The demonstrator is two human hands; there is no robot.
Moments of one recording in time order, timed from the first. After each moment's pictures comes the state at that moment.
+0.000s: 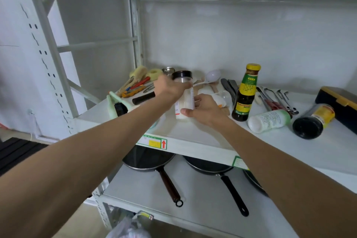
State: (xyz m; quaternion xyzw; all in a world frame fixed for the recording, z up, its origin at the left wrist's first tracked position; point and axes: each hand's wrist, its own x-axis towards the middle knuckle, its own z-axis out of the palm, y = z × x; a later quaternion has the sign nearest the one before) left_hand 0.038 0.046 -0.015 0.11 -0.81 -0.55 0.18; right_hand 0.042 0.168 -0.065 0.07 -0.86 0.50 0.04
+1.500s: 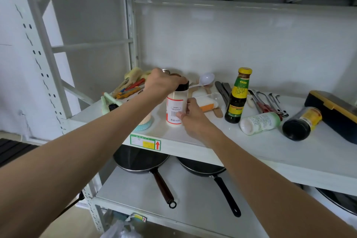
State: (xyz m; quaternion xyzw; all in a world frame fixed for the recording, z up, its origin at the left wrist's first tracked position) left_hand 0.051 0.038 0.013 0.10 -0.84 -0.51 0.14; right_hand 0.054 0.153 -0.086 0.08 -0.81 0.58 0.00
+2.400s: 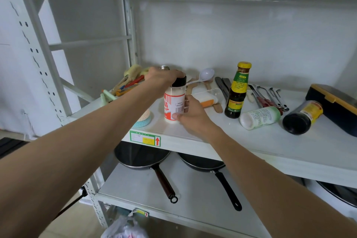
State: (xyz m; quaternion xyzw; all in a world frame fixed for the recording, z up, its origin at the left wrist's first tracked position) left_hand 0.038 0.041 0.011 0.15 -0.79 -0.59 0.10; right_hand 0.063 0.156 -0.087 0.10 -0.82 0.57 0.03
